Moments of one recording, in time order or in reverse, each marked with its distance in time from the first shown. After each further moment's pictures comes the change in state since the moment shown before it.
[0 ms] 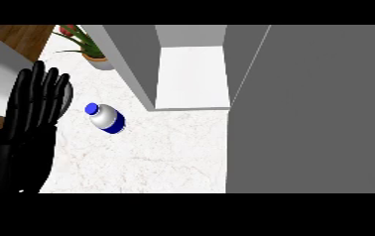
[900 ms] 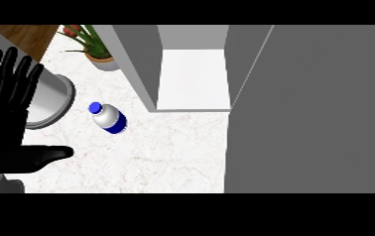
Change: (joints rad) left arm -0.095 0.100 0.254 0.160 0.292 -0.060 0.168; right arm 0.447 0.009 0.193 -0.332 -0.142 0.162 0.076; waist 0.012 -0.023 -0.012
